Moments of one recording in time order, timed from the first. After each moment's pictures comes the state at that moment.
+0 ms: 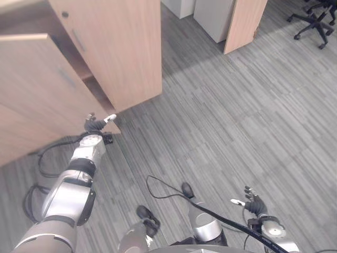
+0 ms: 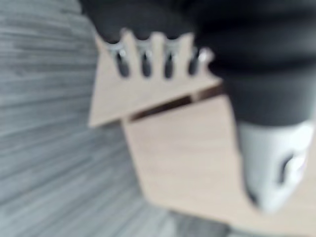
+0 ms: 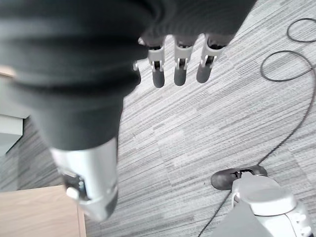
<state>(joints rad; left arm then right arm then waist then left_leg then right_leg) -0.79 0.51 -0.21 1.07 -0.64 0.05 0.09 0.13 -0.42 0.25 0.63 0.36 -0.12 0.05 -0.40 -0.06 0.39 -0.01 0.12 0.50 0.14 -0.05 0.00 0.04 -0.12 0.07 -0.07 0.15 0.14</state>
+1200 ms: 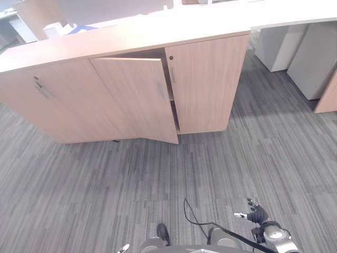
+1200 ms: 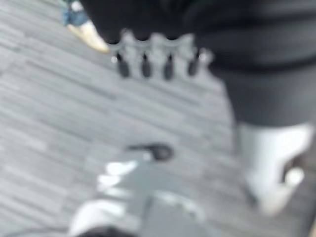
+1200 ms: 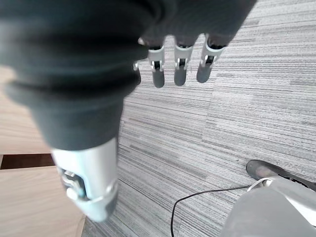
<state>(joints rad) 0.16 0.16 -0.15 1.17 -0.60 0.08 -0.18 0.02 -0.39 0.28 0.90 0.17 -0.08 0.09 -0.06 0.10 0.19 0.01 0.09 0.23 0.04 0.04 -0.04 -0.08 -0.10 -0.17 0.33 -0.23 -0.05</state>
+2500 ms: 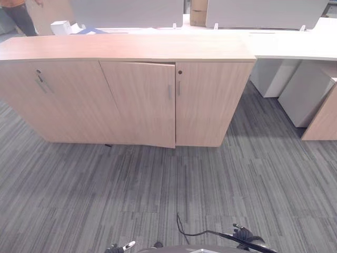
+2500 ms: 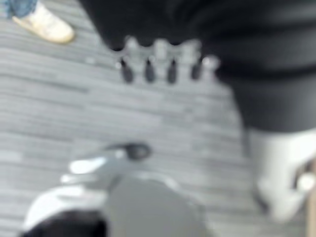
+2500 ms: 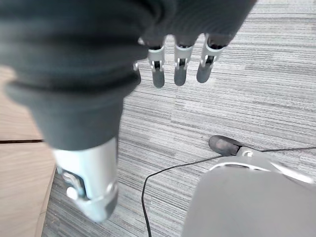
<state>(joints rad) 0.08 0.17 -0.23 1.21 -0.45 0.01 -0.15 -0.01 -0.22 0.28 1.15 0.18 -0.01 0.16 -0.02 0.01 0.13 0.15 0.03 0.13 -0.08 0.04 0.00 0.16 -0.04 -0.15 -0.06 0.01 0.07</state>
